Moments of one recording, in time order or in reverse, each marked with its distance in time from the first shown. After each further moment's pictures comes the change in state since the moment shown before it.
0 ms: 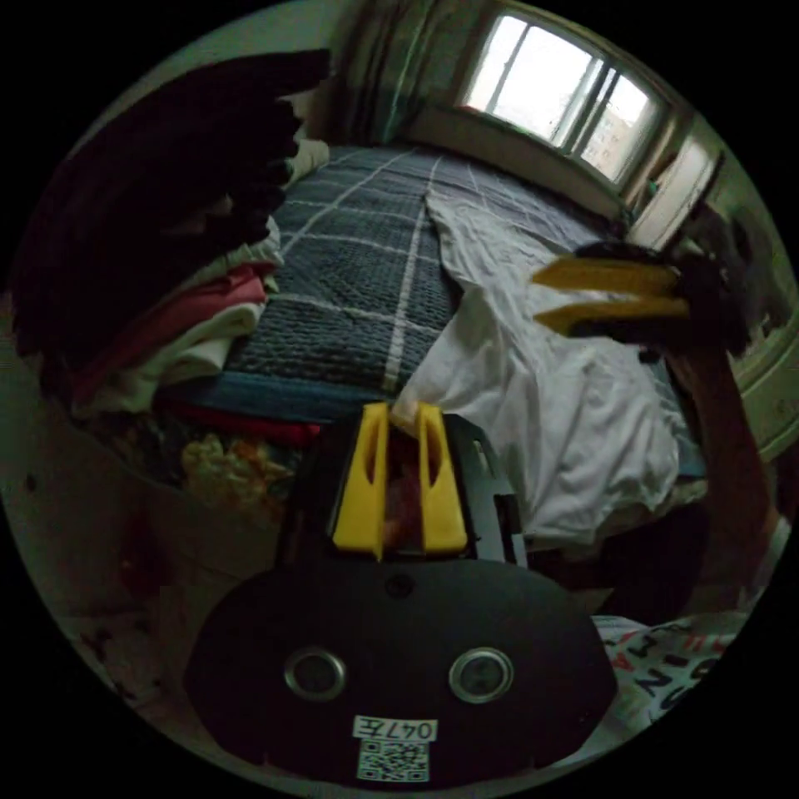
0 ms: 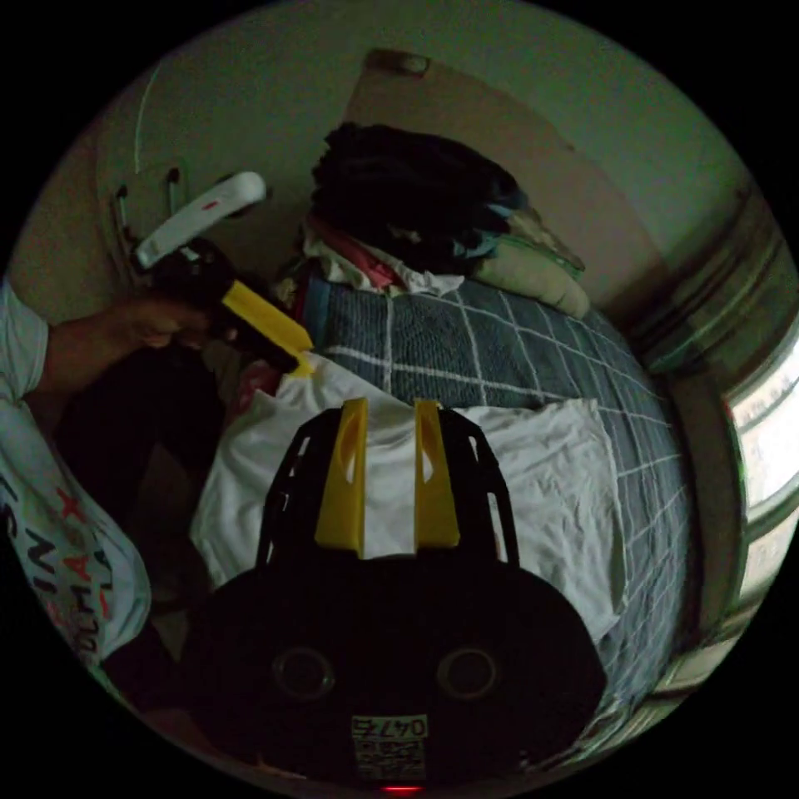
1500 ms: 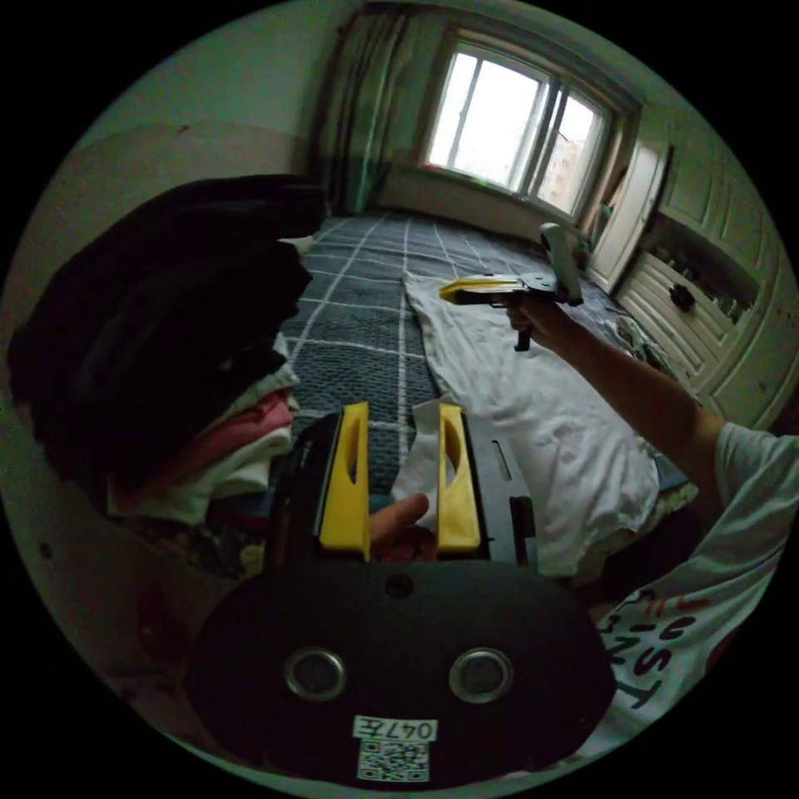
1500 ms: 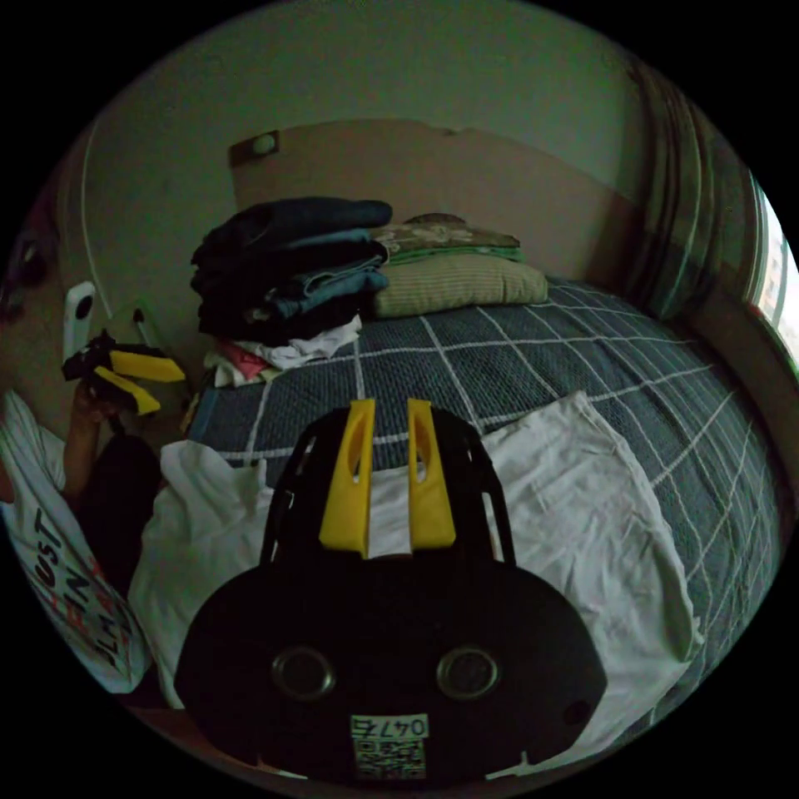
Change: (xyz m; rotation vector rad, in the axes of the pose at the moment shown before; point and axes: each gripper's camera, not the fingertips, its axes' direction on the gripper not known) left arm -0.135 0.036 -0.098 0.201 0.047 0.098; right arm 0.354 -0.010 0.298 0.273 -0.141 0.317
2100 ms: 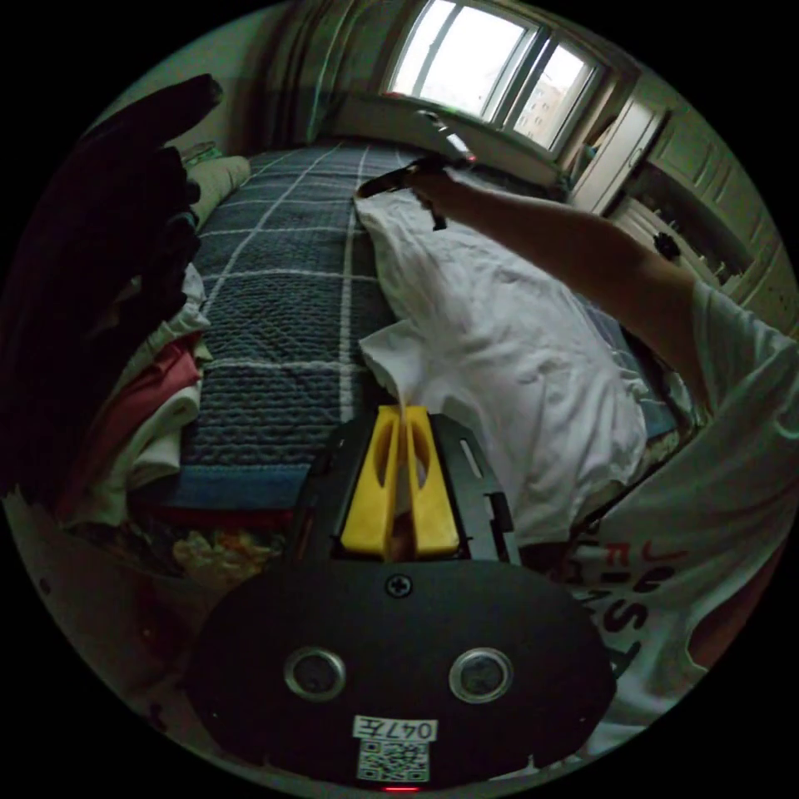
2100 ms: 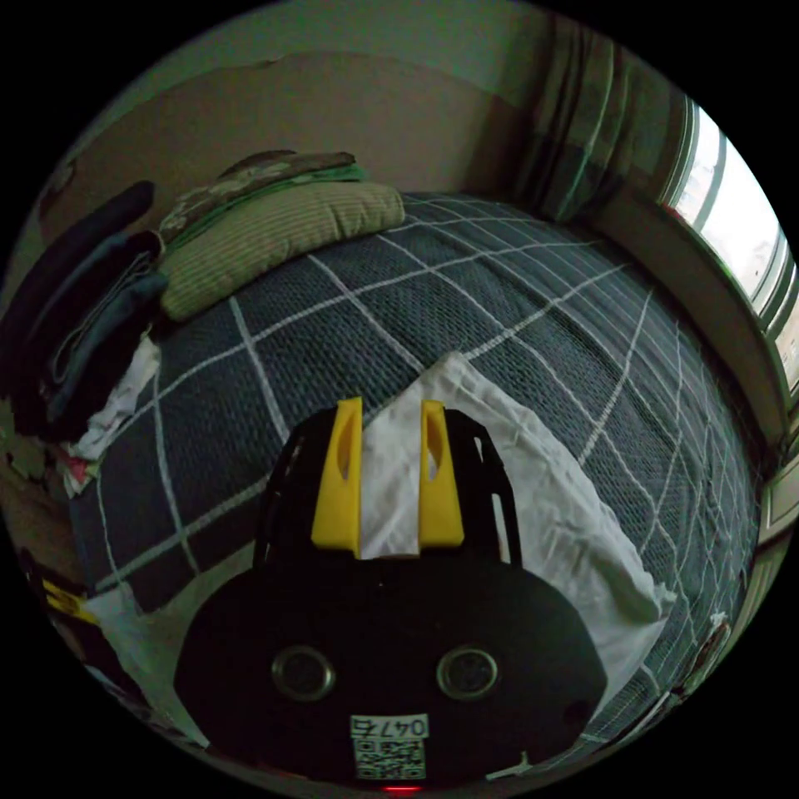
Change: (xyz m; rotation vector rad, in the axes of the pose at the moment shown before) left arm 0.033 -0.001 0.095 -0.237 0.121 0.066; right arm 0.240 -0.047 0.085 -0.259 0.340 0.299
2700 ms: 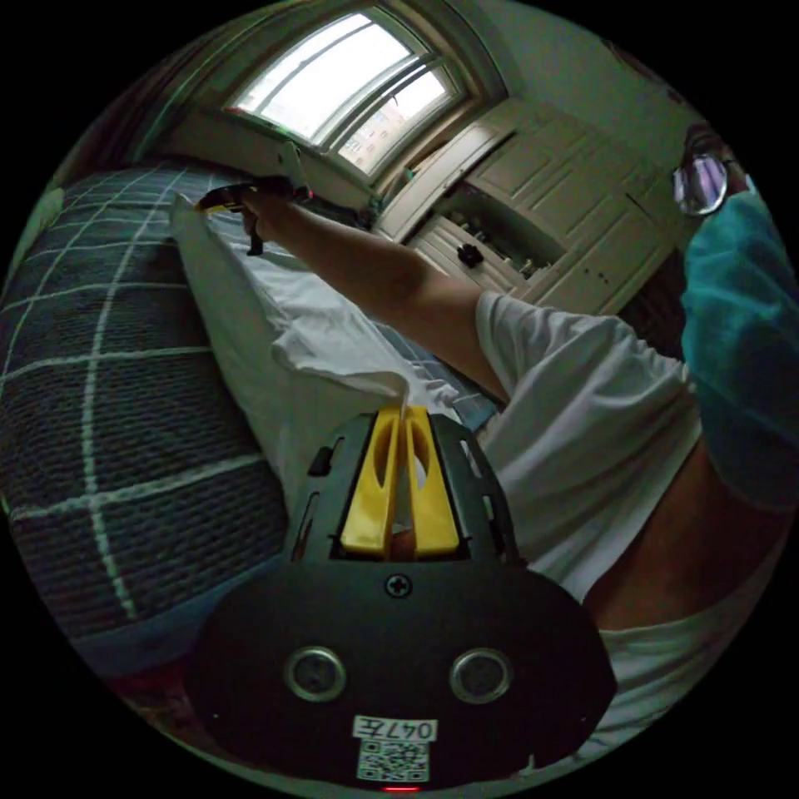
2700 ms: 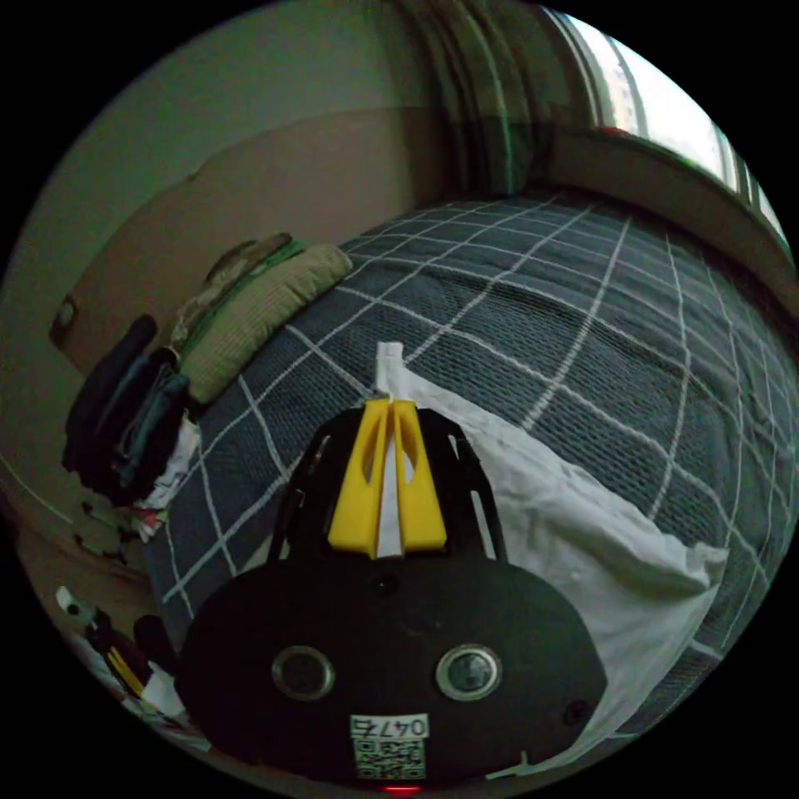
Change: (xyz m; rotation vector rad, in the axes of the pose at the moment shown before) left arm 0.084 -0.053 0.038 0.102 0.688 0.240; right arm 0.213 0.034 -0.057 0.101 -0.238 0.280
